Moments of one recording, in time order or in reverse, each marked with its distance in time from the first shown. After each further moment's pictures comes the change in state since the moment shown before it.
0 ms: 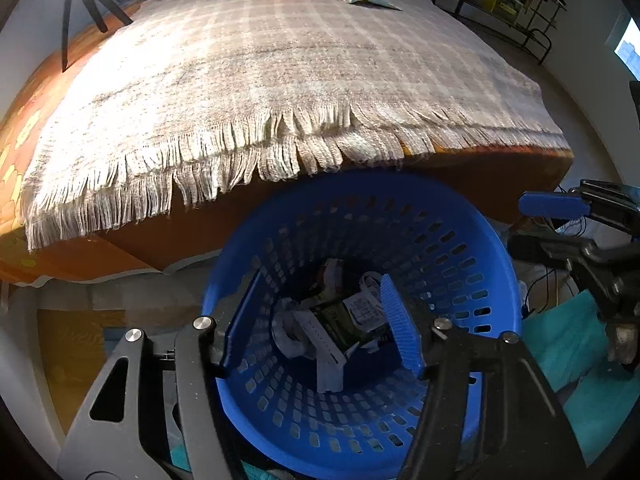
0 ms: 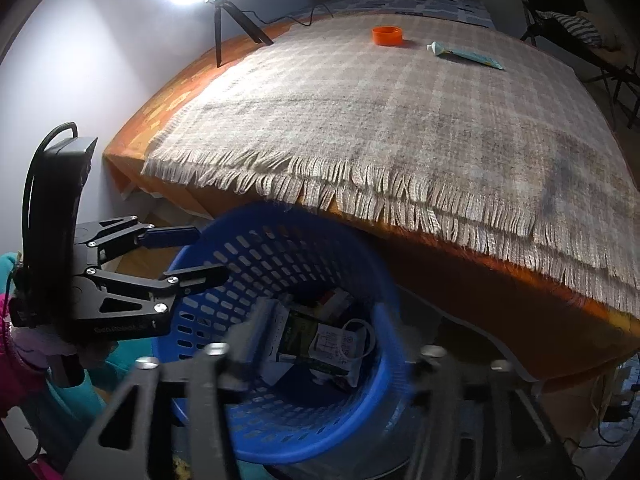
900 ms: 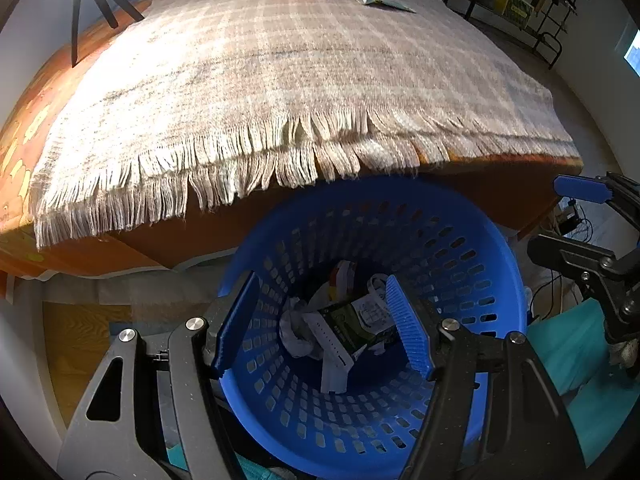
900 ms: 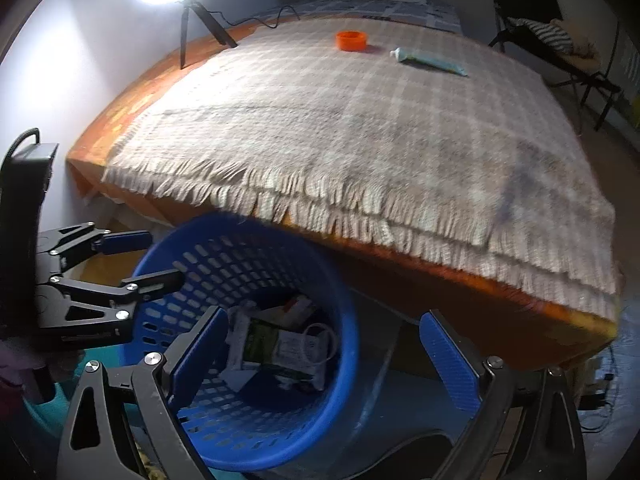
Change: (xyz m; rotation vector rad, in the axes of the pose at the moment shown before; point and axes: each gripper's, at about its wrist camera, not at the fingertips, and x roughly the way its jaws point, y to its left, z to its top) left arm -0.004 0.008 0.010 -0.028 0.002 0.031; right arm -0.005 -0.002 0.009 0.020 -0.004 -0.173
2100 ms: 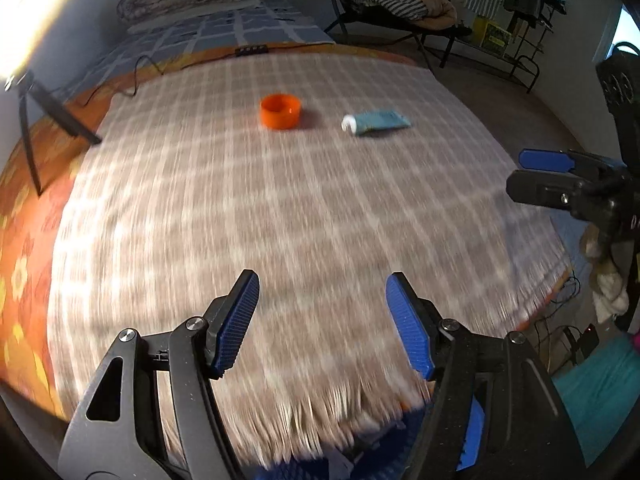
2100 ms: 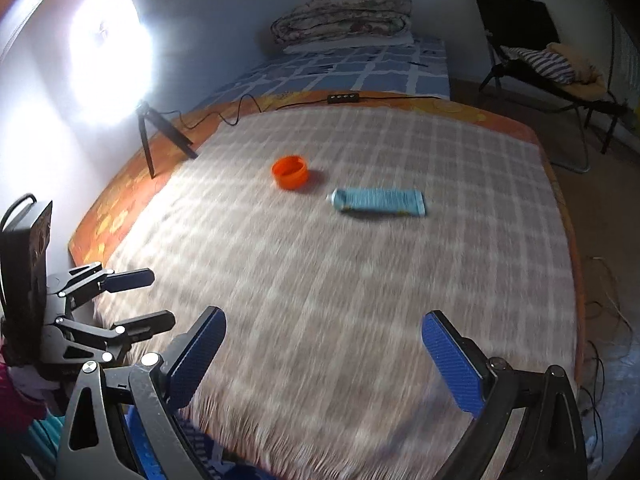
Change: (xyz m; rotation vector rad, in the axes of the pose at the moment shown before) left arm -0.014 -0.001 0.183 0.076 -0.151 -0.054; right arm -0.003 -0.114 0.176 0.051 -0.145 0.107
